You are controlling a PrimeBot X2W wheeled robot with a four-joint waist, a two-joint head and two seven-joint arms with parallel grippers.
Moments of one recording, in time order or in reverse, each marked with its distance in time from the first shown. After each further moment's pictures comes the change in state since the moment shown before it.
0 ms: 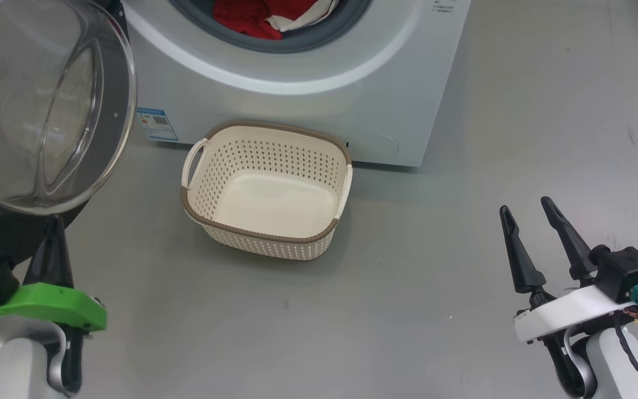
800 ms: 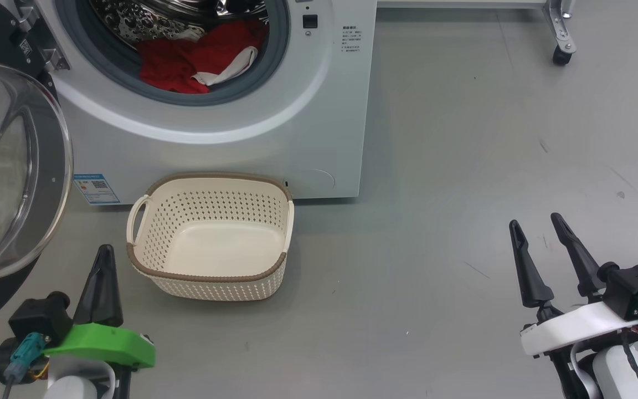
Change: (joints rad) left arm 0.184 -0.091 -0.051 -0.205 0.037 -0.010 -0.002; right arm 0.069 0.013 -0.023 -0.026 -0.002 -0.010 -0.003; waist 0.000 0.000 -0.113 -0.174
